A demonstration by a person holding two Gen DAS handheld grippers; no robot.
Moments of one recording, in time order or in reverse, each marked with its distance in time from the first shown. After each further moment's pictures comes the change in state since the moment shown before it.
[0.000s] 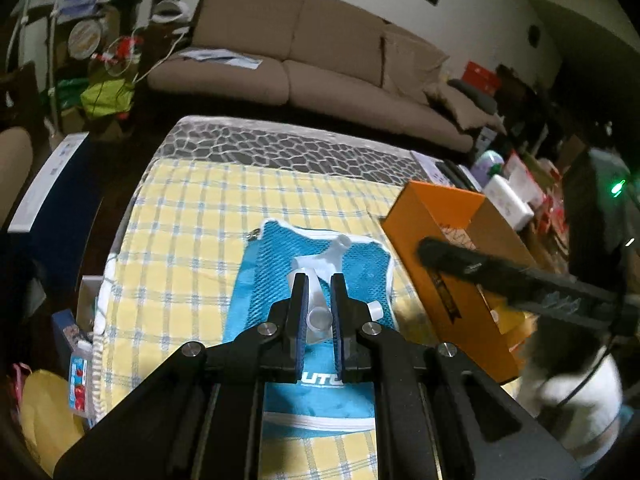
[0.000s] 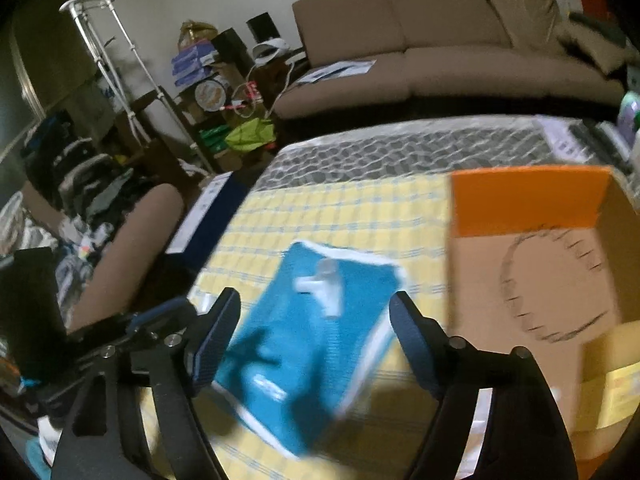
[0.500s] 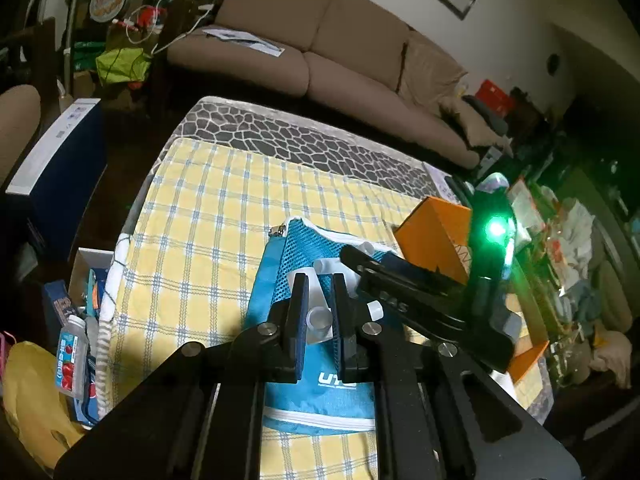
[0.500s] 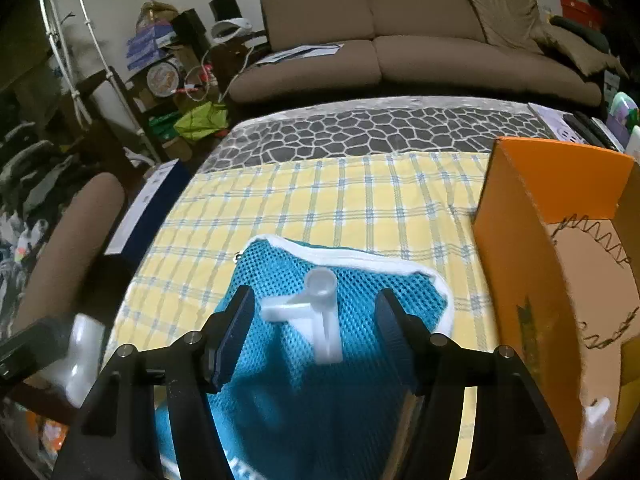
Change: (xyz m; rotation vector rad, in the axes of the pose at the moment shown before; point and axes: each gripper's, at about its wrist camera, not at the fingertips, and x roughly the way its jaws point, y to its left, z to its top) left arm 0.000 0.033 0.007 -0.104 0.022 -0.030; right arm 0.103 0.005 -0.003 -0.013 0.011 -0.218
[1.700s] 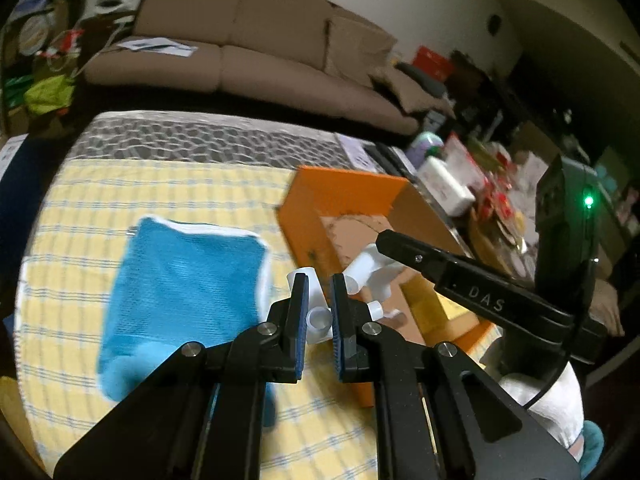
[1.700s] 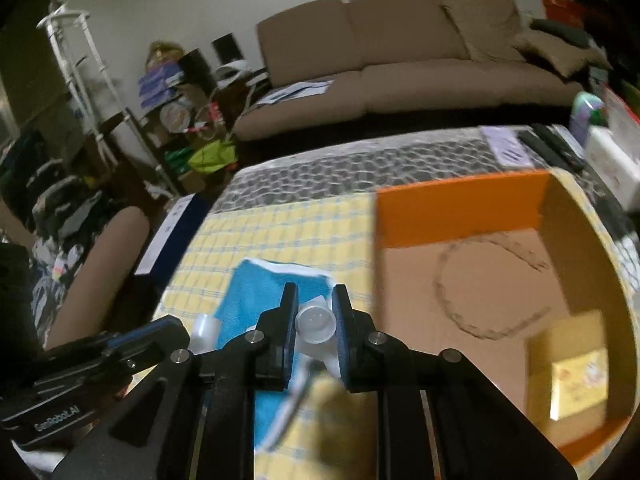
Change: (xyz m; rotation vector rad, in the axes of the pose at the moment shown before) left arm 0.030 -0.147 -0.023 0.180 0.054 -0.154; right arm -0.152 -0.096 -0.007 0.075 -0.090 0.060
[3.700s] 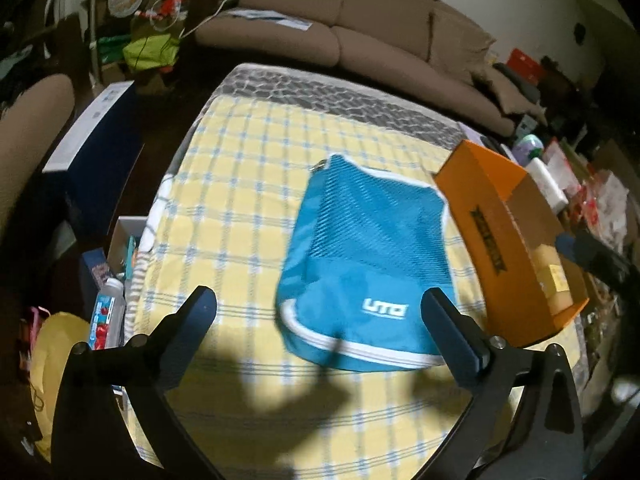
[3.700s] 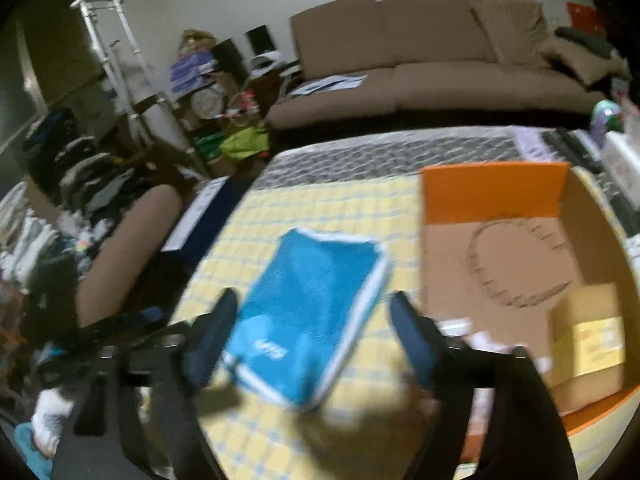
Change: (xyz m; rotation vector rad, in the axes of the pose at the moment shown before) left arm -0.052 0.136 -0.058 -0.173 0.047 0.309; right arm -0.011 0.068 -0.036 -0.112 0.043 0.145
